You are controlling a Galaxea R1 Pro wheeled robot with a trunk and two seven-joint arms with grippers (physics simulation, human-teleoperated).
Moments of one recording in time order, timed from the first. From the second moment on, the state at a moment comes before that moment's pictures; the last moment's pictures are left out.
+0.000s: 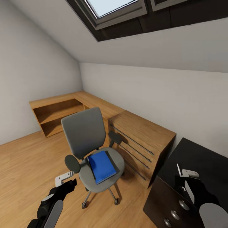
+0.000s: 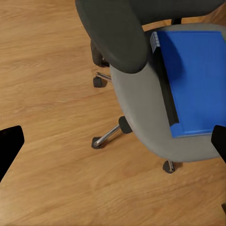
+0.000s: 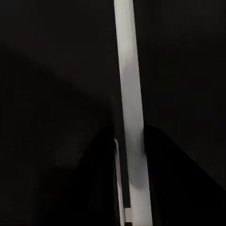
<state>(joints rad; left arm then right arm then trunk) -0.13 0.02 -0.08 -1.51 0.48 0.55 0.53 -0.62 -0.20 -0.37 -0.57 0.16 0.42 0.04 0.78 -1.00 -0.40</state>
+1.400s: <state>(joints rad) -0.13 0.02 -0.08 -1.51 0.48 0.55 0.53 -0.49 0.05 -0.31 -1.14 0.15 0.66 0.05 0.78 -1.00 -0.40</state>
